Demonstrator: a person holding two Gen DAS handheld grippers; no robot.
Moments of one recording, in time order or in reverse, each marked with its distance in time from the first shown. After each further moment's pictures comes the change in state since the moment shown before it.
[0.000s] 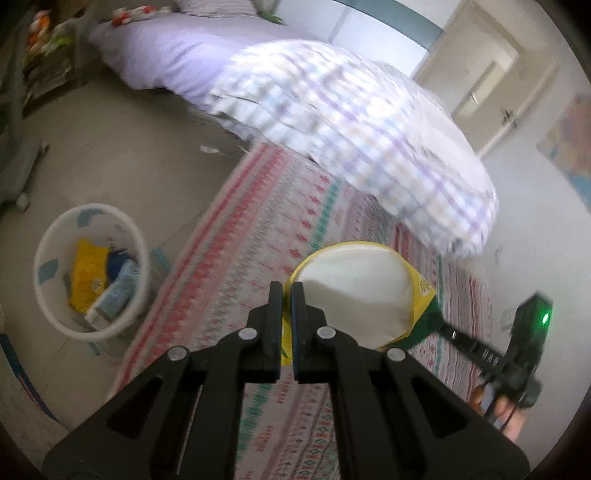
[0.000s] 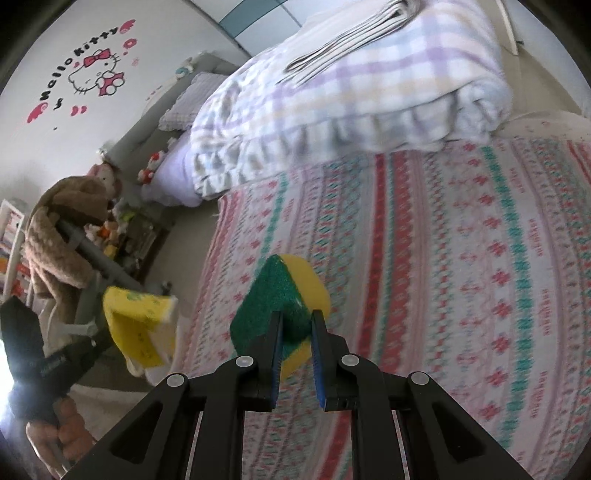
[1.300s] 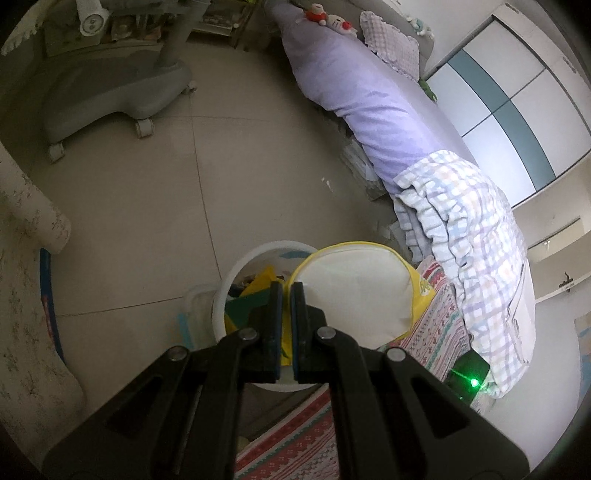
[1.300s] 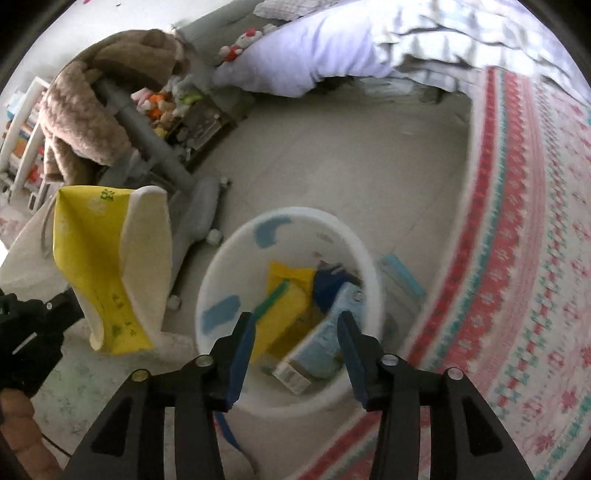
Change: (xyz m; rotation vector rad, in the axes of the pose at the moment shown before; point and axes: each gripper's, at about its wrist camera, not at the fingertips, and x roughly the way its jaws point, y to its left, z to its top) left arm -0.055 0.228 0.024 -0.494 -0.106 0.178; right arm 0.244 0.262 -0.082 -0.289 0.277 0.111
